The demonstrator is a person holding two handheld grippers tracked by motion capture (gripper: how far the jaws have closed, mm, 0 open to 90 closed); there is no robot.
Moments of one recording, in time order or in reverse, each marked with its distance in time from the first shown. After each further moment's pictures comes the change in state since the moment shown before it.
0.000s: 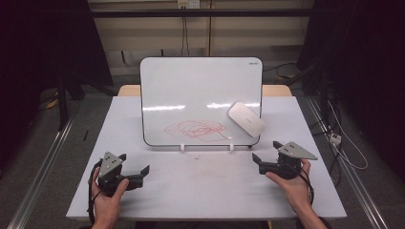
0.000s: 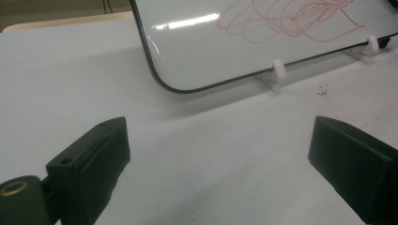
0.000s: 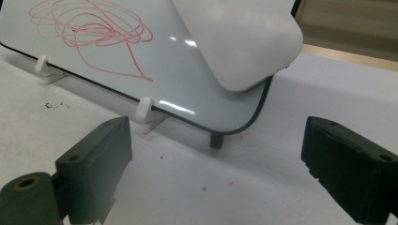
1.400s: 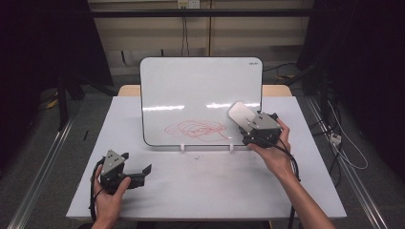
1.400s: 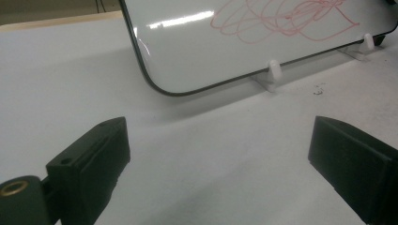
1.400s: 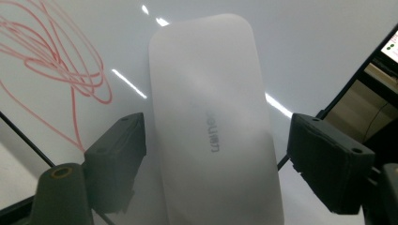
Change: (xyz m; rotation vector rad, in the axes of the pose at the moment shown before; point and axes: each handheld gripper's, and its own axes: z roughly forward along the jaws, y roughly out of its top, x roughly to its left) left arm -0.001 0.002 0.007 0.013 -0.024 0.013; right arm 0.017 0.078 0.061 0.063 -0.153 -0.430
